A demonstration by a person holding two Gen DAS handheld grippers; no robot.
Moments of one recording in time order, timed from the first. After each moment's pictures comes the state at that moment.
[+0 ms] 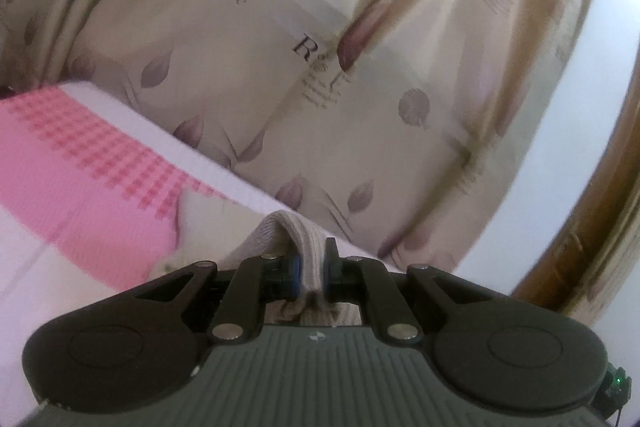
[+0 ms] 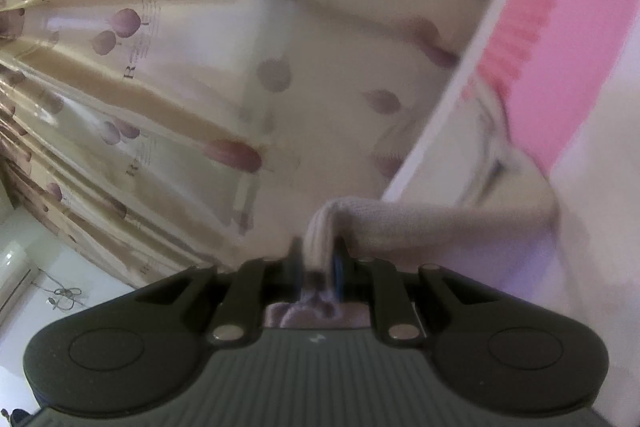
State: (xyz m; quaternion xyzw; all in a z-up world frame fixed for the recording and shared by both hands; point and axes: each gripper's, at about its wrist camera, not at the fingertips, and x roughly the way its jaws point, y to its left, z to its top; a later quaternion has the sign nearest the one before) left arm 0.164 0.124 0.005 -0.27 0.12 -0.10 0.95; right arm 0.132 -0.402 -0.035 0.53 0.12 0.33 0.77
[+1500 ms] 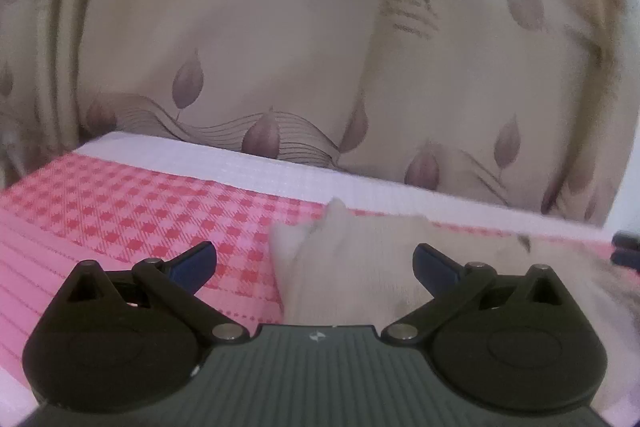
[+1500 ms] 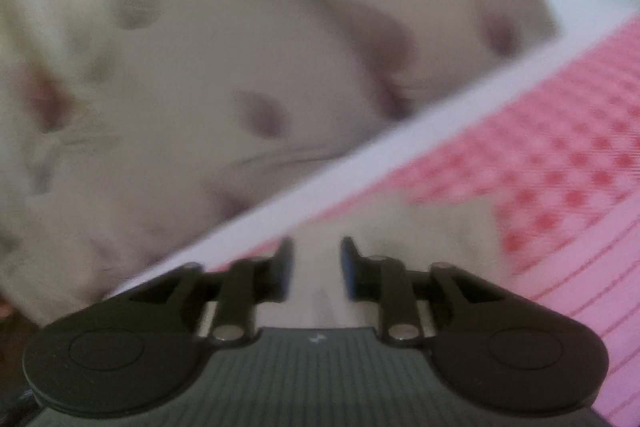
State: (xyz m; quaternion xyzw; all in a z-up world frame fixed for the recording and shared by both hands) left arm 0.315 0.130 -0.054 -0.07 0.17 0.03 0.98; right arm 0.334 -0.302 -0.011 0.31 0.18 0.17 0.92
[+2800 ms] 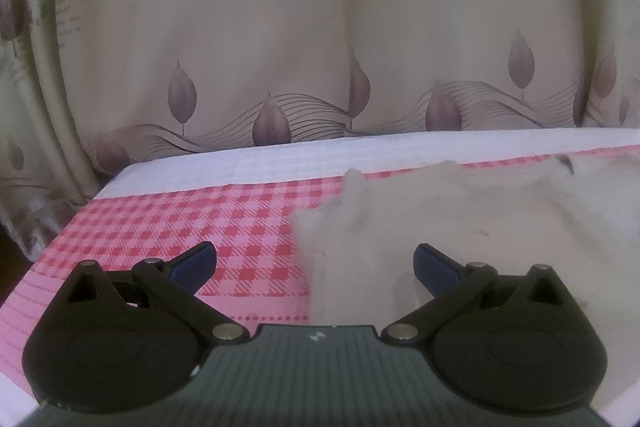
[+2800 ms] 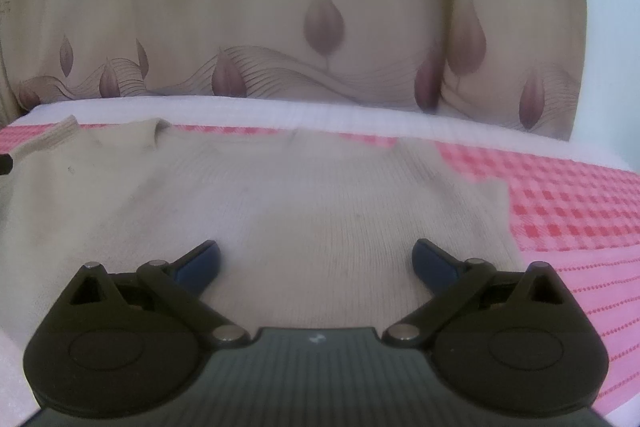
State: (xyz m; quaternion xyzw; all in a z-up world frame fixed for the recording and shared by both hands) left arm 0.337 0.106 -0.057 0.07 0.22 0.07 0.97; right arm 0.303 -0.203 -0.030 -0.01 0.23 0.09 0.97
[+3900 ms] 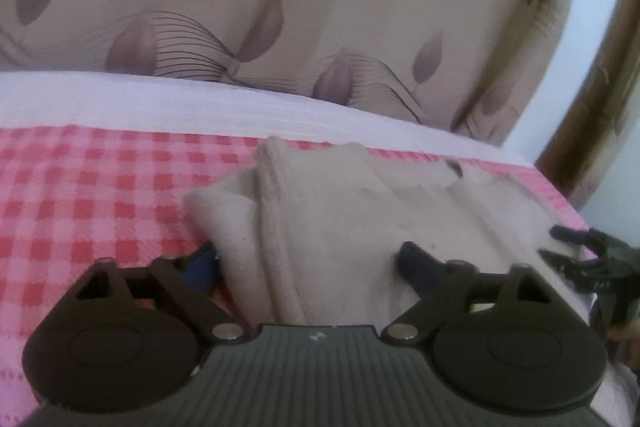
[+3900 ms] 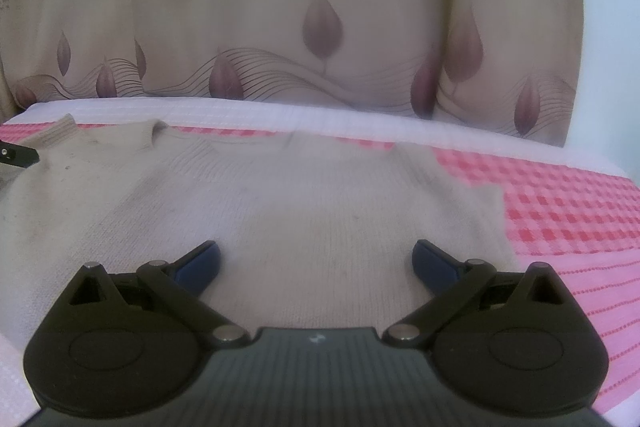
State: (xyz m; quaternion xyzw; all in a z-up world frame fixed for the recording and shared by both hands) left arm 0.417 0.180 -0.082 -0.09 0.30 -0.23 0.92; right arm 0.301 -0.203 -0.028 -0.02 0.22 0.08 0.97
